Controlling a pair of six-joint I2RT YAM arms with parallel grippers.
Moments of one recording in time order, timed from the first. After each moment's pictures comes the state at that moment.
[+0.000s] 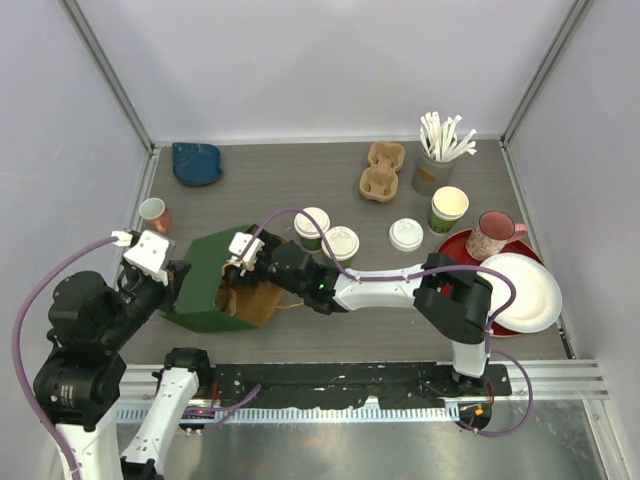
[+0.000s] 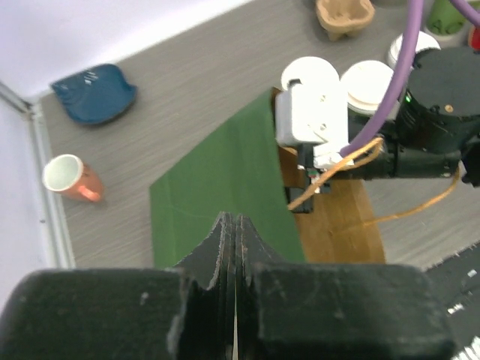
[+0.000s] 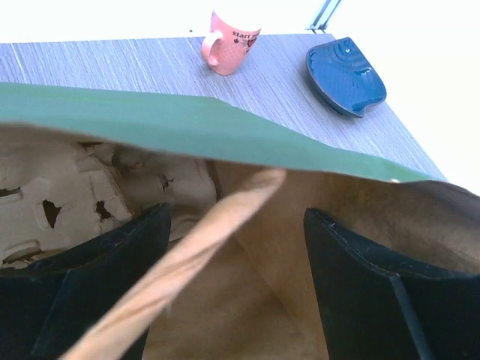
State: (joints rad) left arm -0.08 0.53 1.35 -1.09 0.30 0.23; right arm 1.18 1.89 1.19 0.59 0.18 -0.34
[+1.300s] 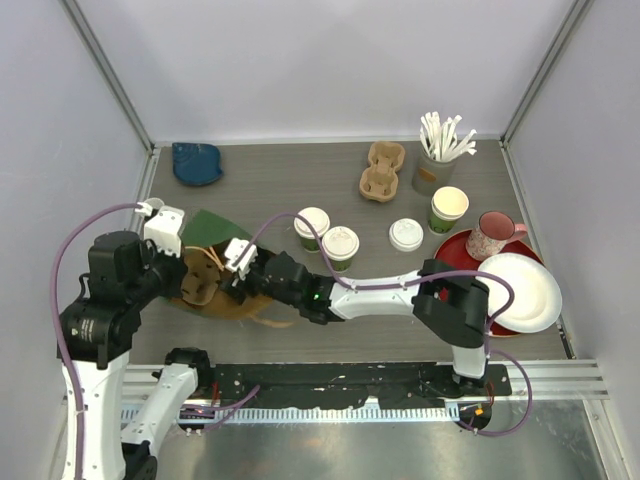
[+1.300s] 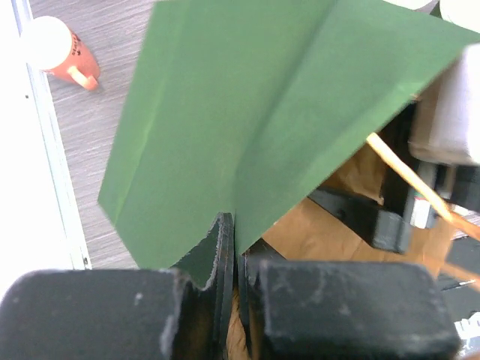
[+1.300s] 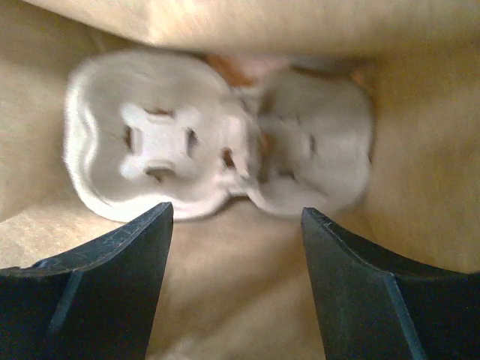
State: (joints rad) left arm -0.10 0.72 1.29 -1.22 0.08 0.17; right arm 1.23 1.91 1.23 0.56 0.14 -0.14
